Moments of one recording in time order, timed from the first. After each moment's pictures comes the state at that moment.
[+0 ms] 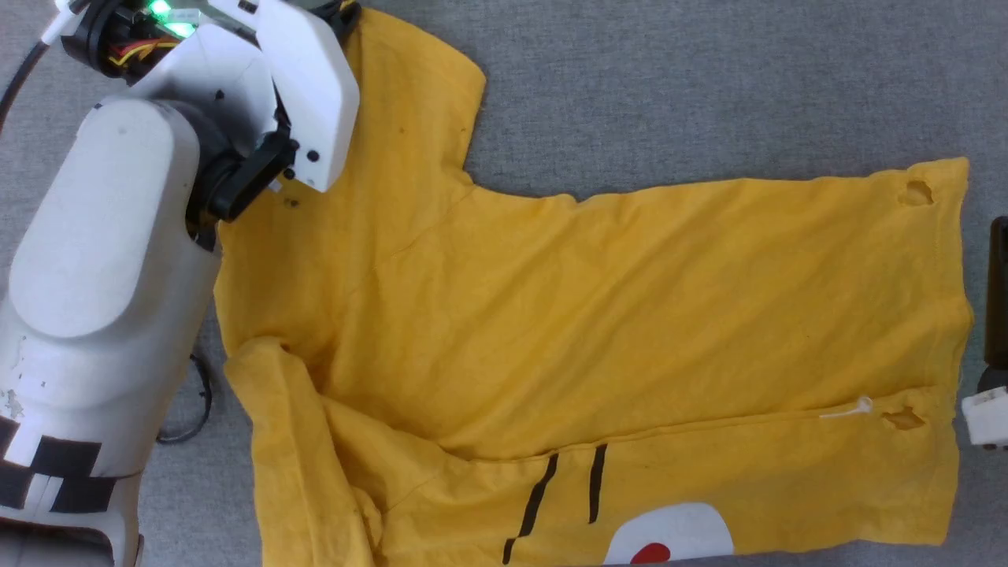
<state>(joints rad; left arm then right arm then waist) -0.97 0.40 -0.44 0.22 -0.43 -0.12 0.65 -0.08 -0.09 -0.31 -0.29 0.28 0.13 0.14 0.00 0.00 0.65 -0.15</state>
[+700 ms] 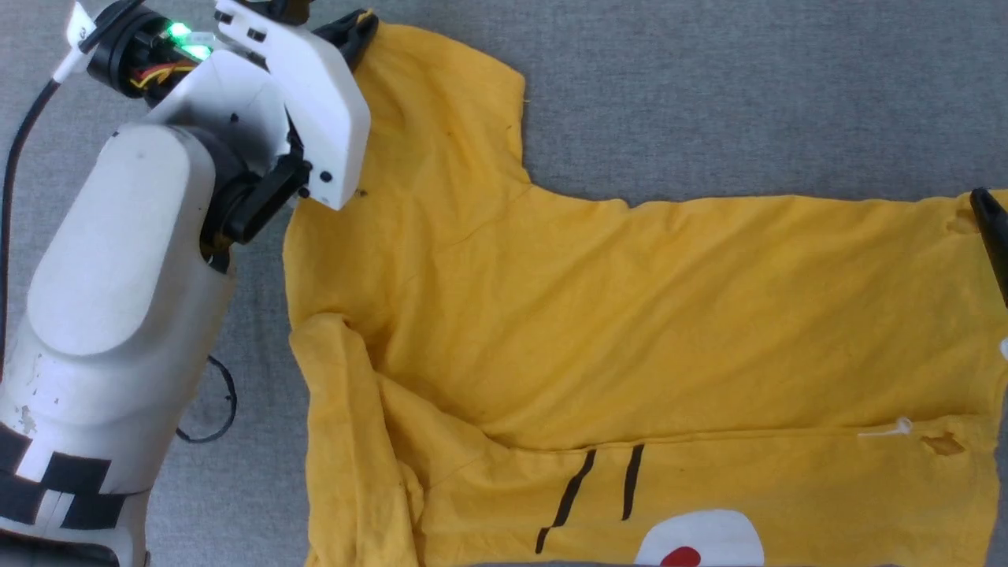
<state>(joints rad) -0.93 0.40 -0.45 0.19 -0.45 -0.12 0.57 -0.27 -0.33 -0.25 -0.19 0.40 0.13 0.61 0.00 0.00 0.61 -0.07</state>
